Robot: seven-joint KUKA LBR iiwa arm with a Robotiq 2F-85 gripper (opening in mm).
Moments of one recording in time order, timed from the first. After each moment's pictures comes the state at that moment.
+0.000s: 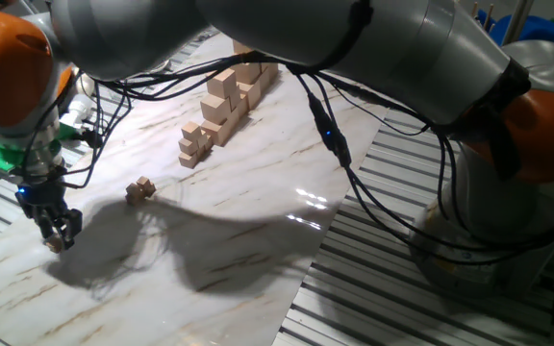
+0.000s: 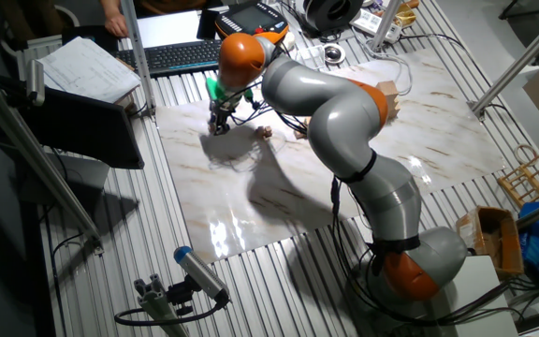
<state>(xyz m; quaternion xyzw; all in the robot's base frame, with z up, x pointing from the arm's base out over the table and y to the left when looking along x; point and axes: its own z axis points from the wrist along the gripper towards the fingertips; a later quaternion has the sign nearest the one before) 0.707 0.338 0.038 -0.71 -0.70 -0.10 0.06</state>
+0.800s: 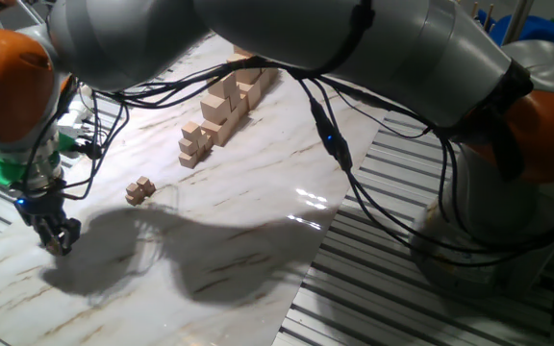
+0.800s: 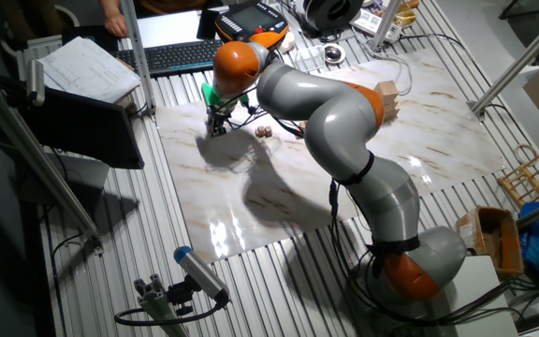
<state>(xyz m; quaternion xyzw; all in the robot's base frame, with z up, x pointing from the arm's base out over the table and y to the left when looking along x) 0.708 0.343 0.028 -0.70 -0.70 -0.09 0.04</state>
